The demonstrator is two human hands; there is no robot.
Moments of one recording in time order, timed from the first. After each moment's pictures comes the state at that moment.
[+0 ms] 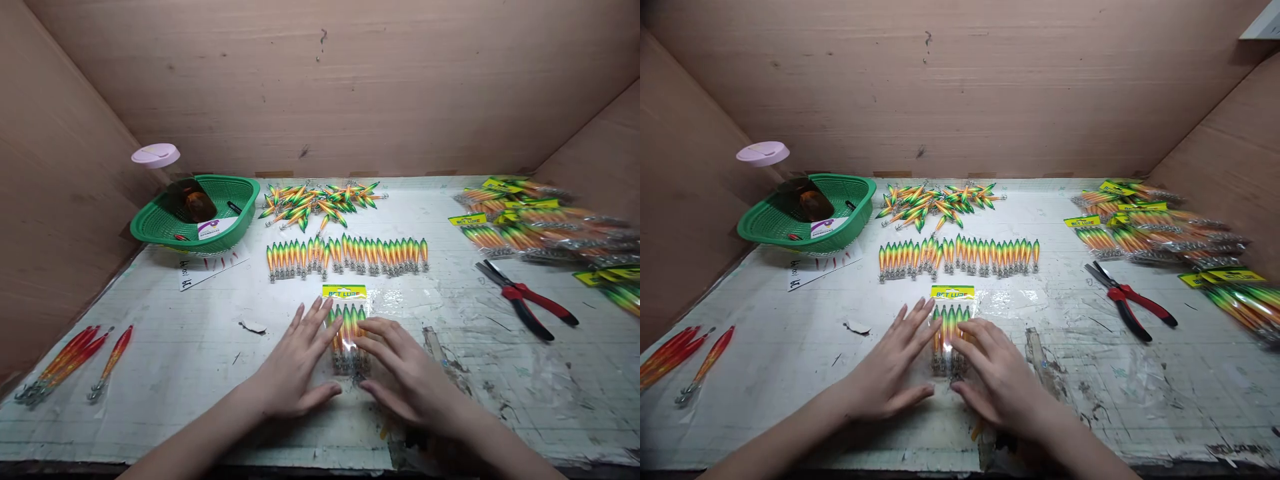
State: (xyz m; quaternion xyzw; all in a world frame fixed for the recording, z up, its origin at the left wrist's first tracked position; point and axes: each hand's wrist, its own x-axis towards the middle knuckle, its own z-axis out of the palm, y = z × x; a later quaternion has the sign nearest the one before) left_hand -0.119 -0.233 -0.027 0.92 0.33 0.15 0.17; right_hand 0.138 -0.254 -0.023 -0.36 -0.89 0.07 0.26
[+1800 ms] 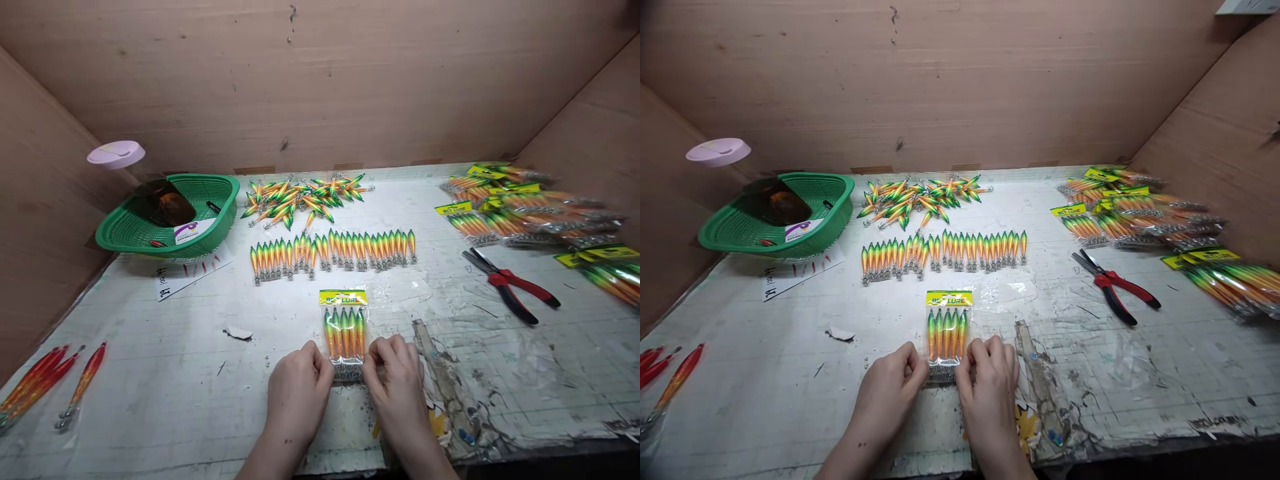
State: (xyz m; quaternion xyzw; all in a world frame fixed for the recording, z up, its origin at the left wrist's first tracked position) left_hand -0.058 -0.257 -0.015 0.64 0.69 0.07 0.32; right_hand 0.093 -0.288 -0.059 -0.70 -0.58 0.18 0.37
